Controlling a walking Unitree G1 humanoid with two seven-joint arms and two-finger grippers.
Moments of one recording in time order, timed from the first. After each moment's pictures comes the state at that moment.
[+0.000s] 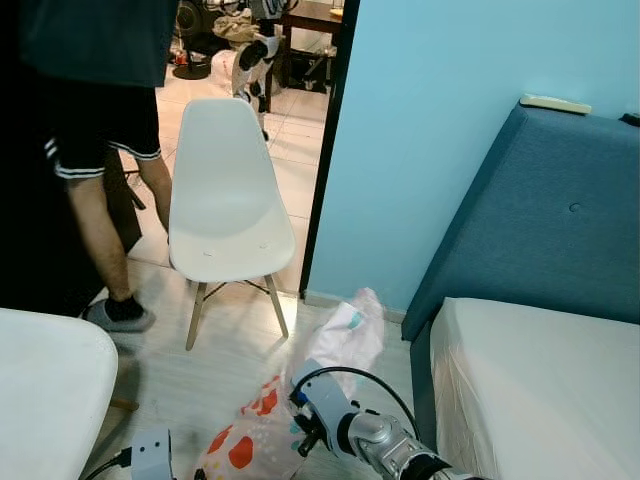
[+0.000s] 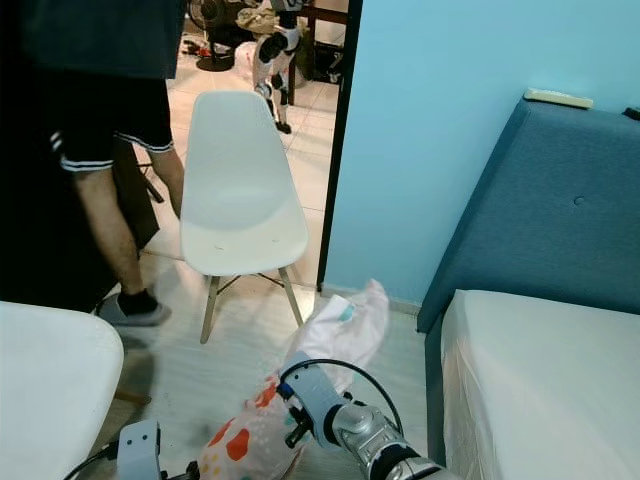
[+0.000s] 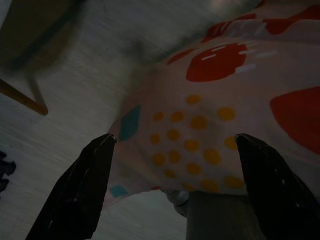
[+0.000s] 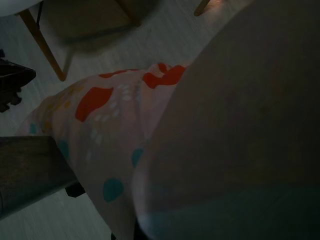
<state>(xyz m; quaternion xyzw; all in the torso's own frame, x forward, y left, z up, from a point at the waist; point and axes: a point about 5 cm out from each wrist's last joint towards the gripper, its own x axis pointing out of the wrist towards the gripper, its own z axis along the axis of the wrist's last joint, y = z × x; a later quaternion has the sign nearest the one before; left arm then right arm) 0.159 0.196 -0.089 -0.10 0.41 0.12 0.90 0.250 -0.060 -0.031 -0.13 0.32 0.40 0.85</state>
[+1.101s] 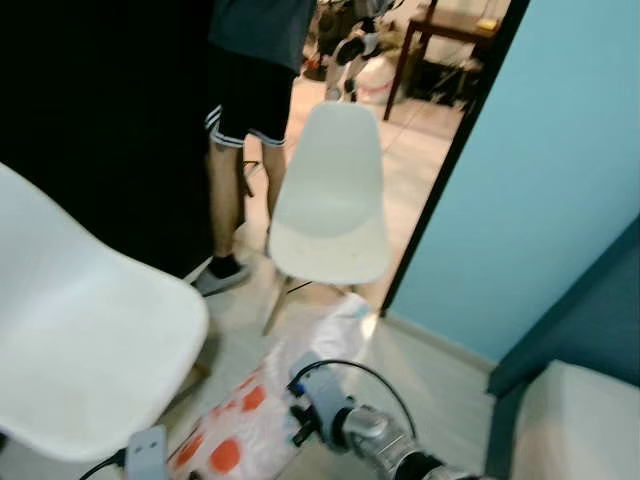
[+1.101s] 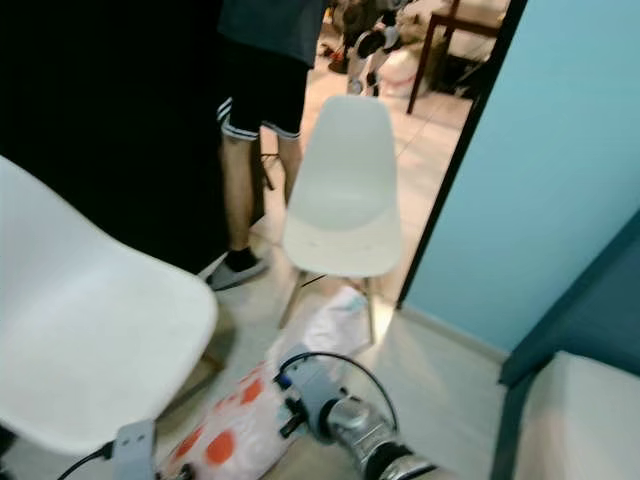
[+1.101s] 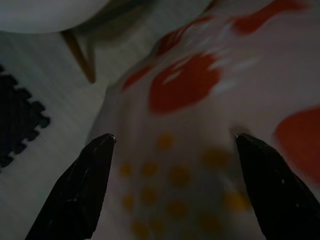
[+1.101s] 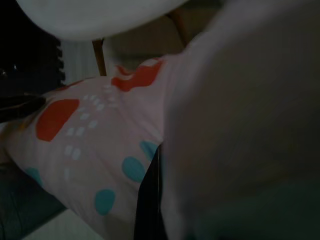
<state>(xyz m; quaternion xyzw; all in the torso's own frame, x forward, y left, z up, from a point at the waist) 0.163 0.203 -0.087 -0.08 0.40 0.12 0.90 0.258 -0.052 -0.022 -0.10 0.30 0.39 0.87</state>
